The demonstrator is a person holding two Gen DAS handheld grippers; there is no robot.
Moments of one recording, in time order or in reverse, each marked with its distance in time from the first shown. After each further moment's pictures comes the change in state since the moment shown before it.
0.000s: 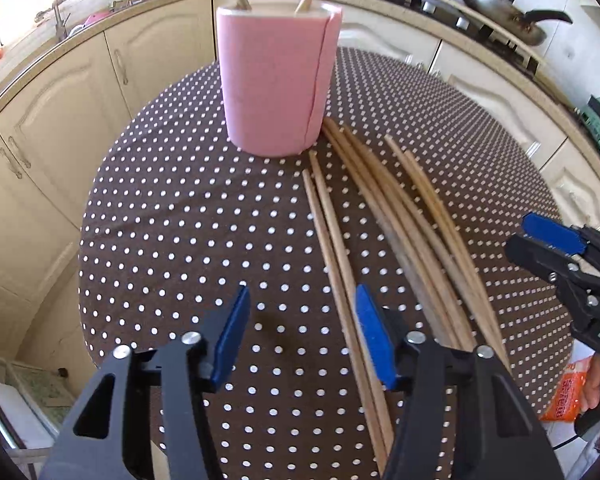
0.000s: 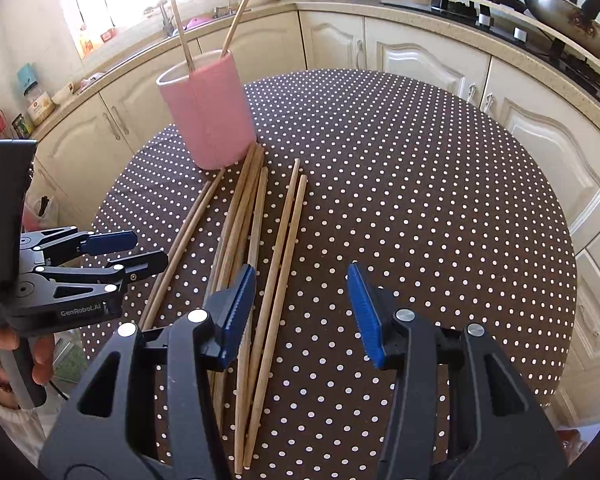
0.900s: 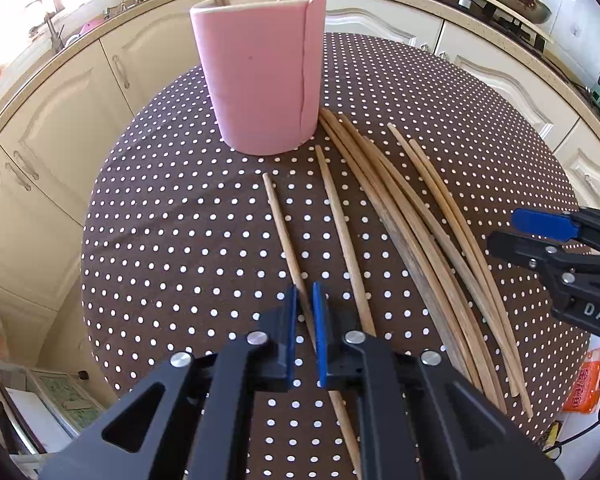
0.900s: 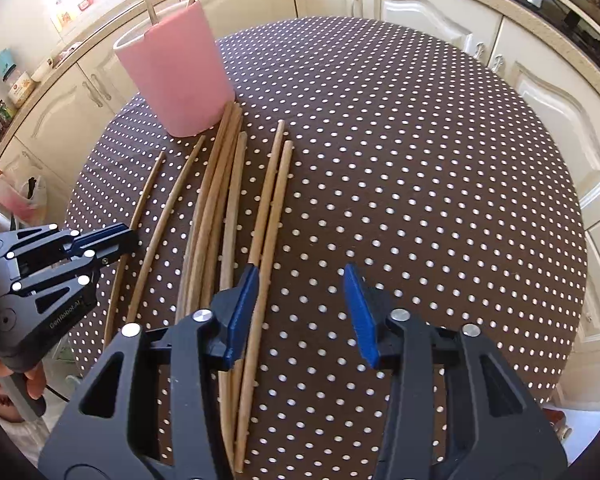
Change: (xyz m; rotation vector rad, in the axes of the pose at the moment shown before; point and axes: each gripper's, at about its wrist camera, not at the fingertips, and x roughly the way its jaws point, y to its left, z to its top) left arm 0.010 -0.020 0.015 0.041 0.035 0.052; right arm 0.049 -0.011 0.027 0.018 0.206 -0.008
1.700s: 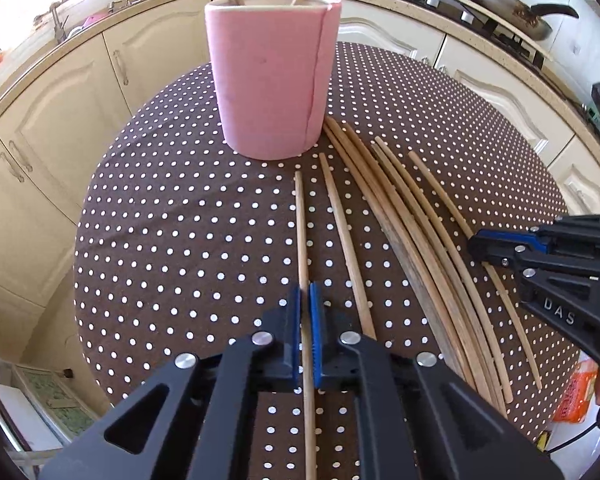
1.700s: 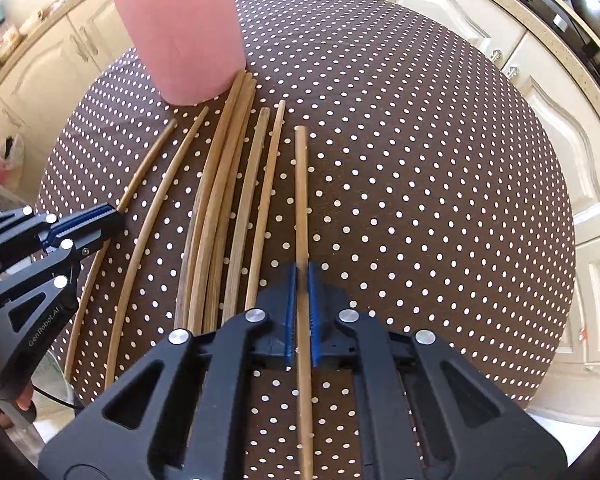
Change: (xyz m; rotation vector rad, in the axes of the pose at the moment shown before) left arm -0.003 0.017 -0.009 -0.040 -0.034 -0.052; right arm 0.031 0.050 0.027 -0.071 0.095 -0.105
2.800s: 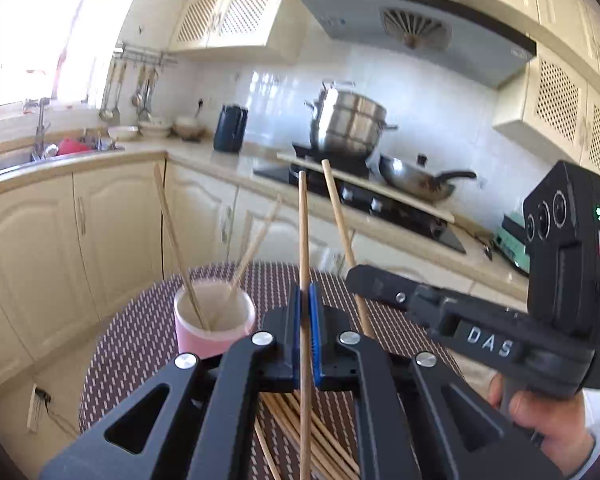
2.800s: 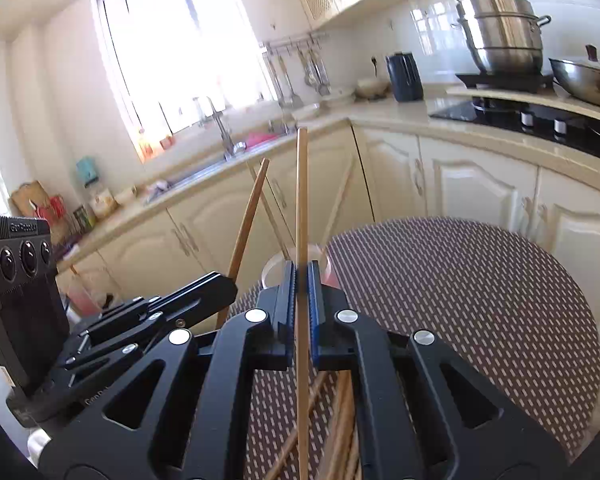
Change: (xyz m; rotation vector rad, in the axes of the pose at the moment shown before) left arm -0.146 -0.002 0.066 0.009 -0.653 -0.265; right arm -0.158 -0.023 0.036 0.085 -0.728 0.339
